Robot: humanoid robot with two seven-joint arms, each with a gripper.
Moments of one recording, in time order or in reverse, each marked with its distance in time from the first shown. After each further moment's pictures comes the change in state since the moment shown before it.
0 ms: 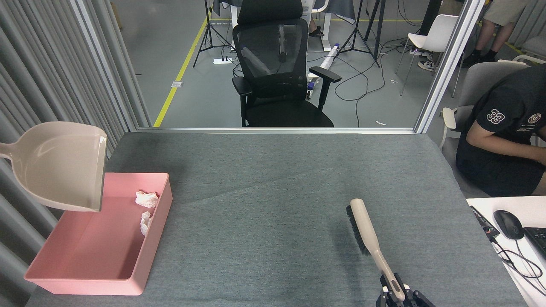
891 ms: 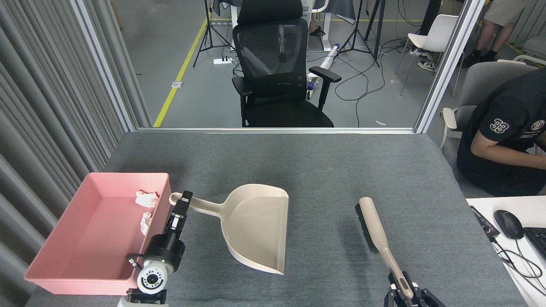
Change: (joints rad) left arm 0.265 -0.764 -0.173 -0.294 -0.300 0.107 0.106; right arm -0.005 -0.018 -0.020 -0.008 -0.009 0.016 0.011
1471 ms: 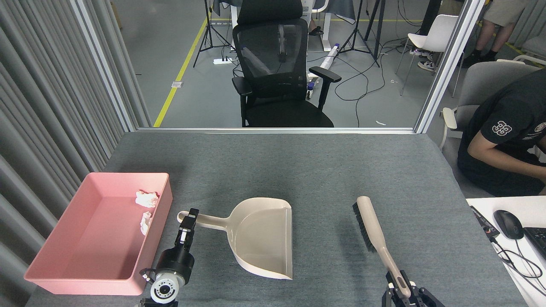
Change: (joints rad) left arm -0.027 -0.007 -0.008 0.201 0.065 -0.052 0.102; right arm -0.005 0.002 0.010 -0.001 0.000 -0.001 0.002
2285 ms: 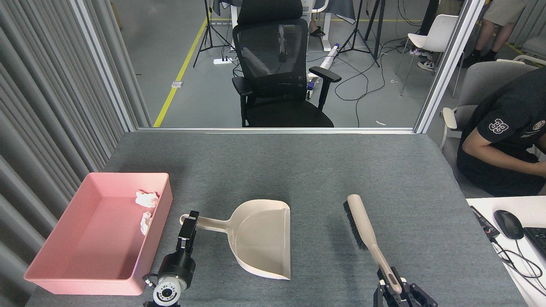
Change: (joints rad) left arm -0.036 -0.002 0.044 0.144 -0.016 -0.064 0.020; right arm -0.020 0.005 0.033 0.006 0.001 0.003 0.016
